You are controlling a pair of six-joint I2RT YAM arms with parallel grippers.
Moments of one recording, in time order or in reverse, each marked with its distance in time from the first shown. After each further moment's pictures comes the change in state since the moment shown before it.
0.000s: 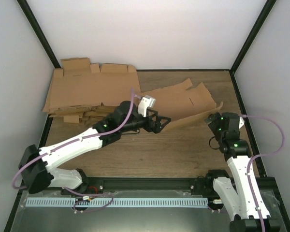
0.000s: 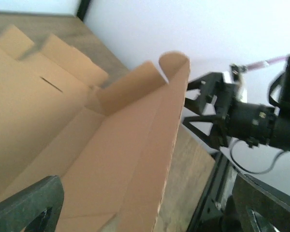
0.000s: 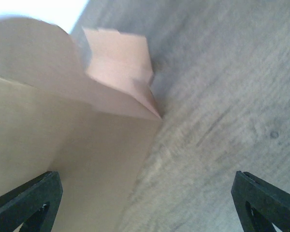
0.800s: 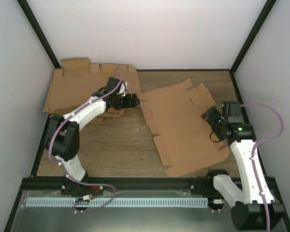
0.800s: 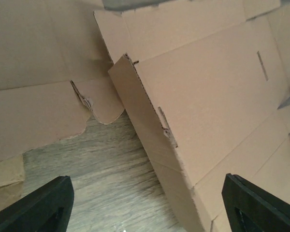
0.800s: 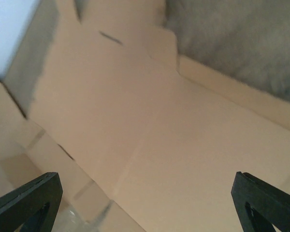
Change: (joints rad) left arm 0.520 0.388 0.277 -0.455 0.050 0.074; right arm 0.000 0.192 0.351 -0.288 -0.152 -0.047
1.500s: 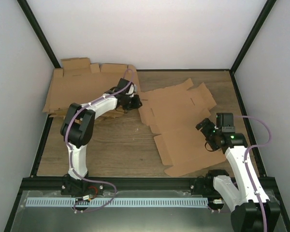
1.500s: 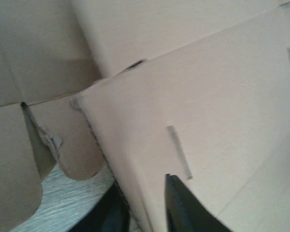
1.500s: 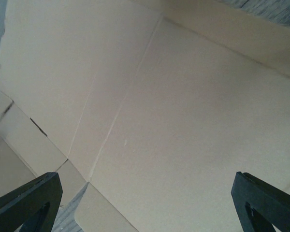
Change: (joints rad) left arm -0.018 0.285 0.131 0.085 0.077 -0.053; right arm 0.000 -0.064 -0.312 0.129 -0.123 0.019
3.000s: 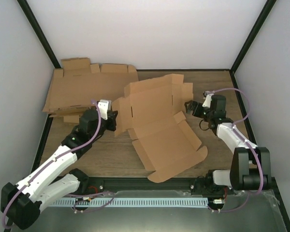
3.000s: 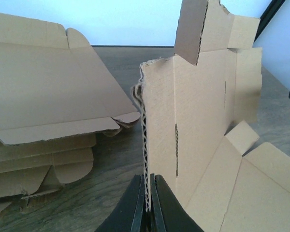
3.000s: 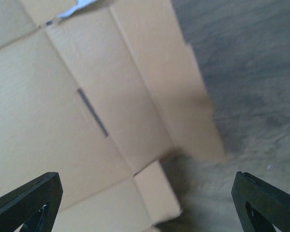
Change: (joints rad) left arm -0.133 -1.118 -0.762 0.191 -0.418 0.214; right arm 0.000 0.472 0.015 0.781 -0.231 -0.526
